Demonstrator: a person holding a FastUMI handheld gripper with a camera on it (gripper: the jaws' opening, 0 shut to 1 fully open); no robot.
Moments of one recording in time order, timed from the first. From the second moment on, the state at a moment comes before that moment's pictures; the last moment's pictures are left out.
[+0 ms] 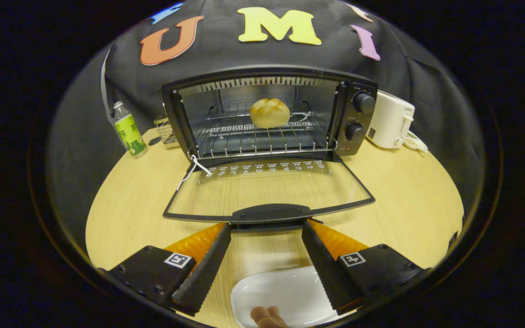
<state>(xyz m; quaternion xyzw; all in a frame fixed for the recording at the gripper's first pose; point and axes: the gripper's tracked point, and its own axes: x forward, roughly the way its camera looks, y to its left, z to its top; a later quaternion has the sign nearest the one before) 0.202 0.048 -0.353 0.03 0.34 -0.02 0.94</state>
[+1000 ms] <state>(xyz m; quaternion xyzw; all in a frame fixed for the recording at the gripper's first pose) 0.256 0.047 -0.236 0.00 0.07 0.03 1.00</state>
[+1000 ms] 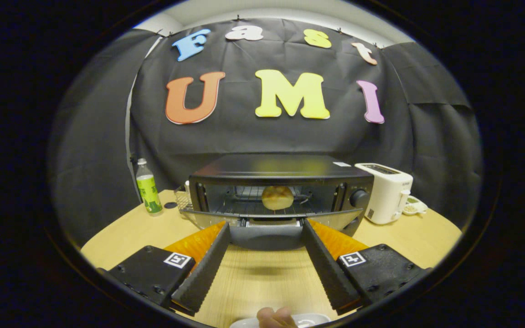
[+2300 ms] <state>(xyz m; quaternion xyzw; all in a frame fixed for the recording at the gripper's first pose) 0.085 -0.012 -0.063 0.03 -0.02 -0.02 1.00</state>
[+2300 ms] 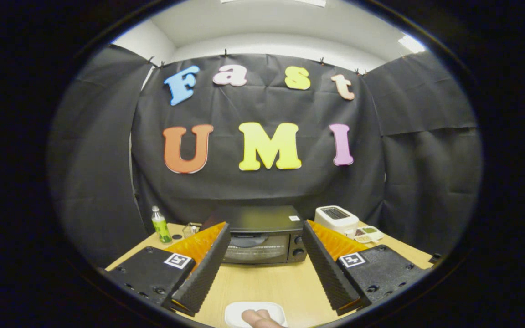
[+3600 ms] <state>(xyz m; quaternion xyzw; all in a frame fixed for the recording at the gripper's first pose) -0.056 -0.021 -0.038 0.02 -0.04 0.05 1.00</state>
